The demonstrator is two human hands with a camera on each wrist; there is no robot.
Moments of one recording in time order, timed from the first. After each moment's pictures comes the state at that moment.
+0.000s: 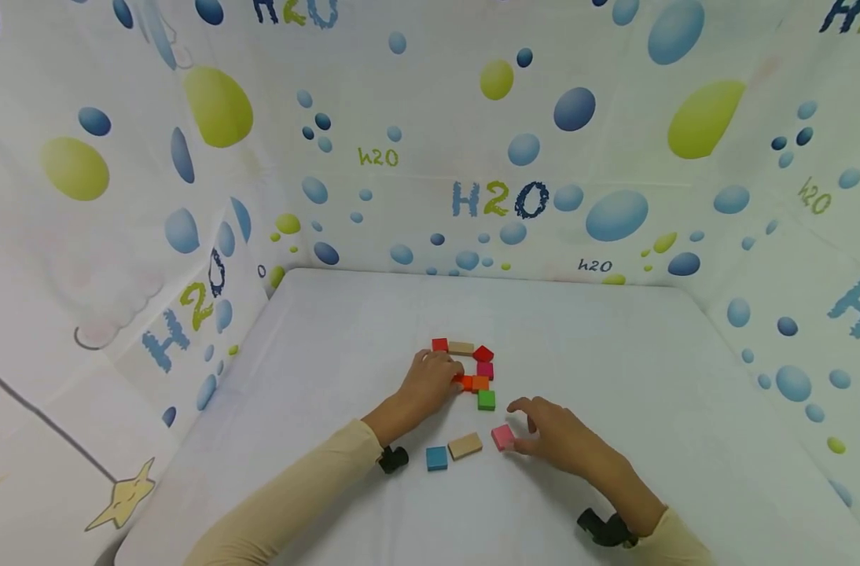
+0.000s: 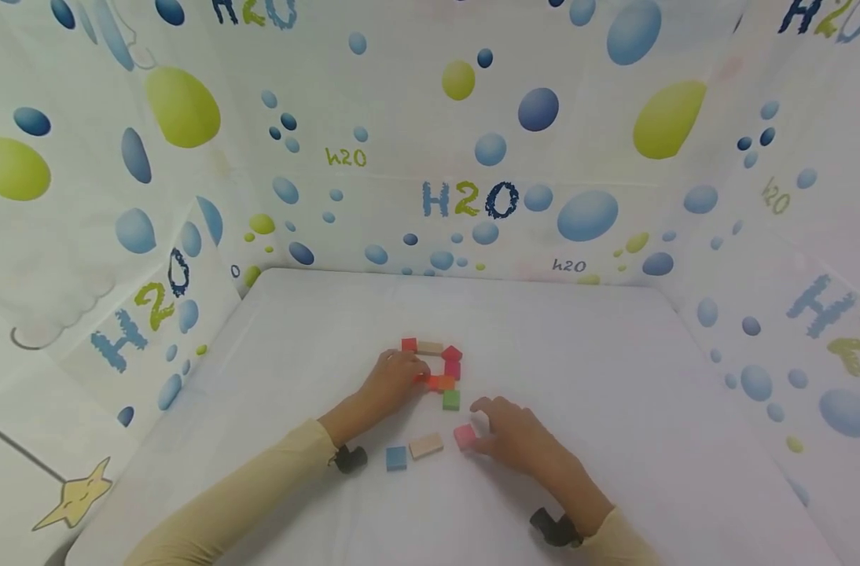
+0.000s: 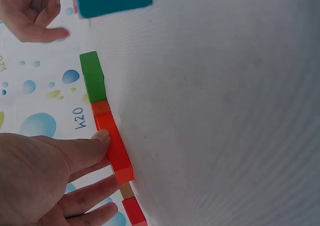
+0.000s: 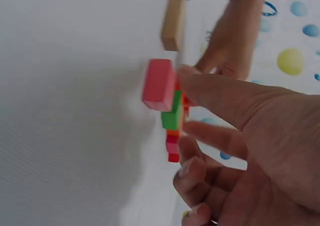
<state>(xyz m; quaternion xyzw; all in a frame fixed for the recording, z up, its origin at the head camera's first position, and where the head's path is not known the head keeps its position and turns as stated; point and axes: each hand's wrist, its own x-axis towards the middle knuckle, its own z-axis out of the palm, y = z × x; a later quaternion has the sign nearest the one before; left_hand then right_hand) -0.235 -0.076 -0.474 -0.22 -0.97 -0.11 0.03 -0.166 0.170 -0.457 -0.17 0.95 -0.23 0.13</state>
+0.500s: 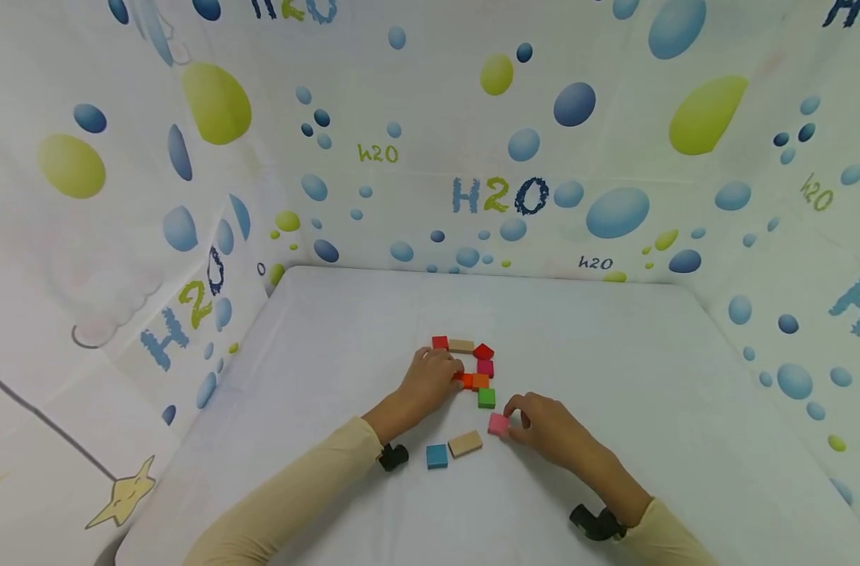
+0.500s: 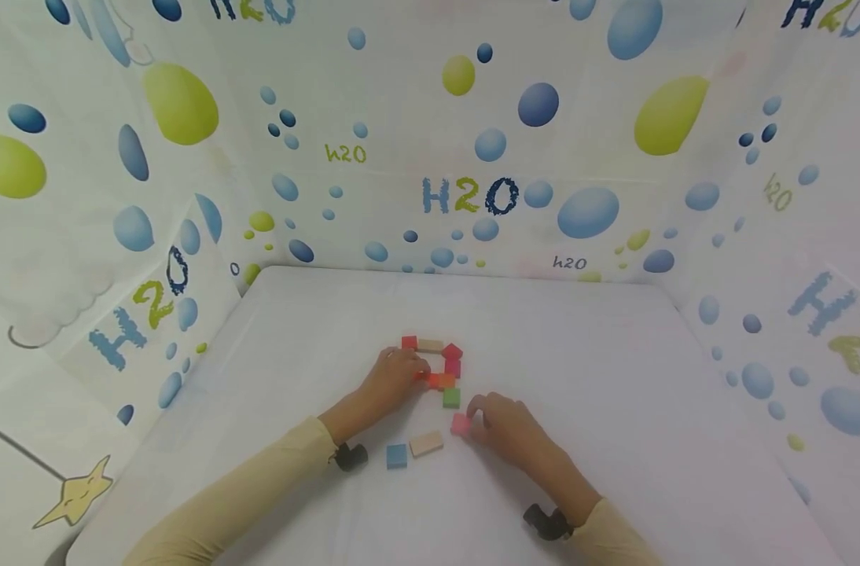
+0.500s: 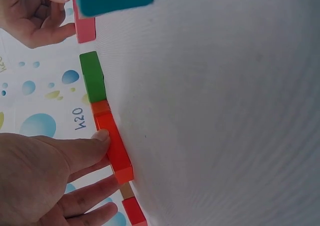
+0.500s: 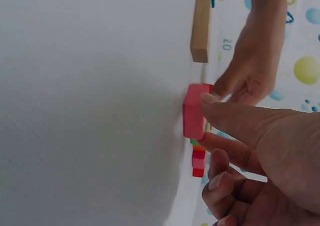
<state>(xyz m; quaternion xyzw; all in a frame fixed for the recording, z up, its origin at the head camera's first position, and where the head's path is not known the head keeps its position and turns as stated) -0.237 -0.075 -0.477 -0.22 -0.97 -0.12 0.02 -0.175 0.164 -0.470 -0.18 0.95 -0.23 0.09</state>
